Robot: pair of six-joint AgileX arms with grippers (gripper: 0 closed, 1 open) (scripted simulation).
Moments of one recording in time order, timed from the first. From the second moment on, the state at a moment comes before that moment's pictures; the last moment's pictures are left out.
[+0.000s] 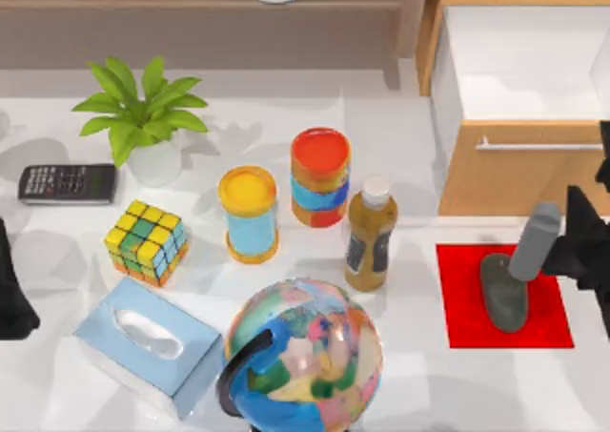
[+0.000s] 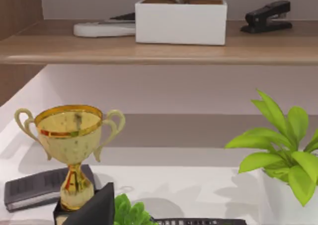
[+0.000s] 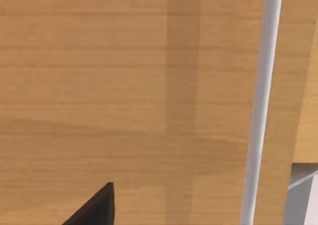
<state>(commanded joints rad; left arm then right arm) 0.00 0.00 0.00 0.00 0.00 0.00 0.34 1.98 0.23 1.75 0.37 -1.55</state>
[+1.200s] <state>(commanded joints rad) 0.00 0.00 0.00 0.00 0.00 0.00 0.31 1.99 0.31 1.68 0.34 -1.56</state>
